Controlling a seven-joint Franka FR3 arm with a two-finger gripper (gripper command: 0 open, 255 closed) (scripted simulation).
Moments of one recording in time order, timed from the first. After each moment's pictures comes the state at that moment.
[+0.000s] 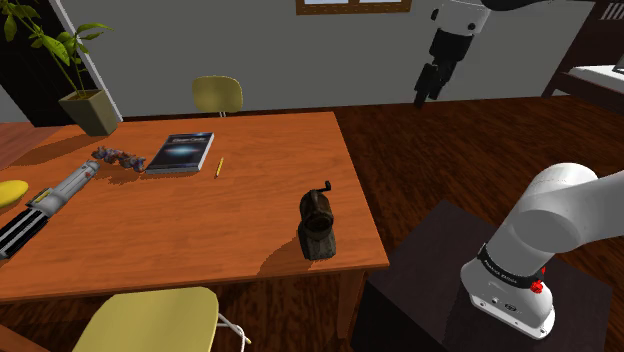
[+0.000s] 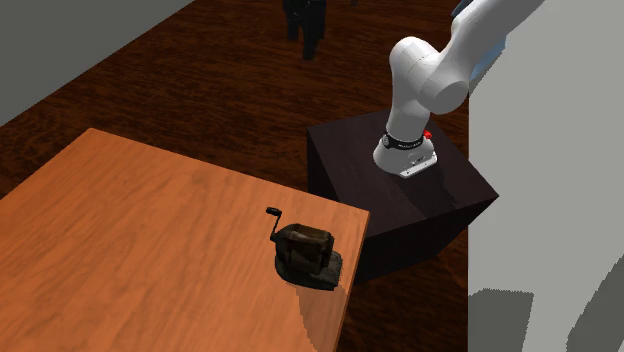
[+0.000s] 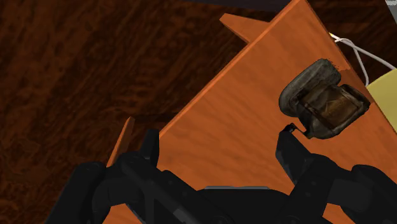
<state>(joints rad) -0.01 -0.80 -0.04 -2.34 0.04 1.66 -0.10</state>
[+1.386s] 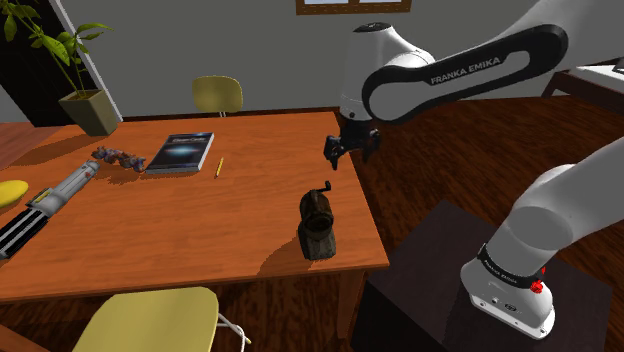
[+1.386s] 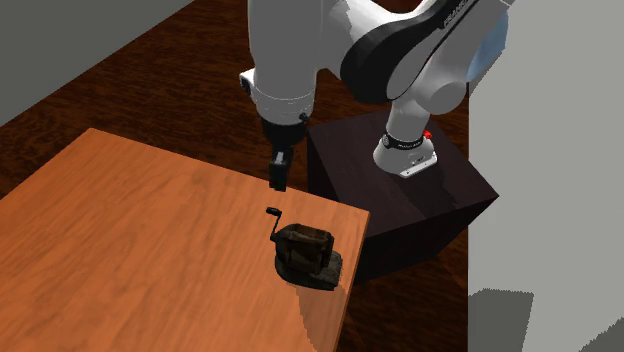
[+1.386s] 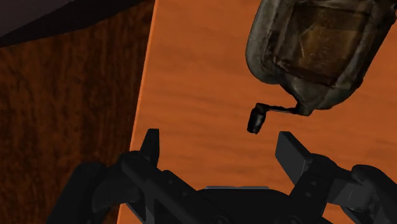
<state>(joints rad) -0.10 -0.39 0.47 -2.40 0.13 2.11 0.71</state>
